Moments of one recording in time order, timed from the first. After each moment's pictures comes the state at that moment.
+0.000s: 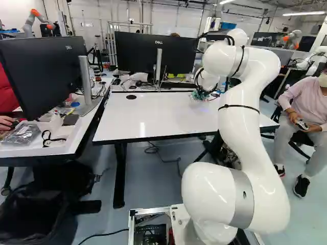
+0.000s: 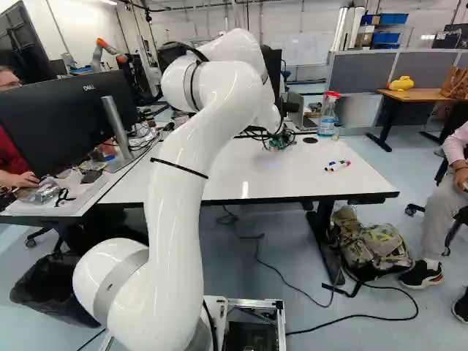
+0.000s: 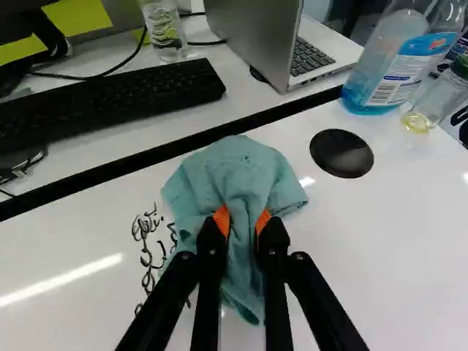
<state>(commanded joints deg) -20.8 -48.8 -94.5 0.0 3.9 0.0</state>
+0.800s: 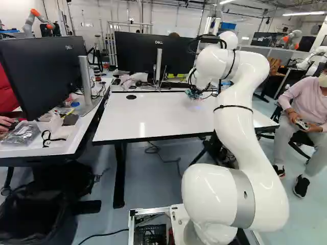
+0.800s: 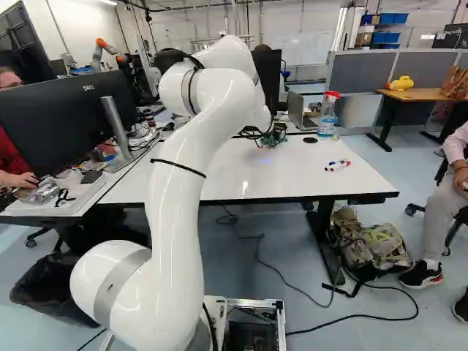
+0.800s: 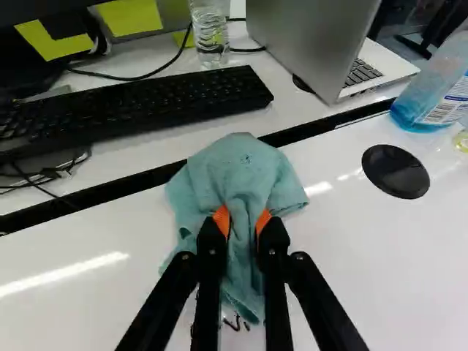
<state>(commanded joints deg) -16.8 -49.1 -95.1 0.0 3.9 0.0</state>
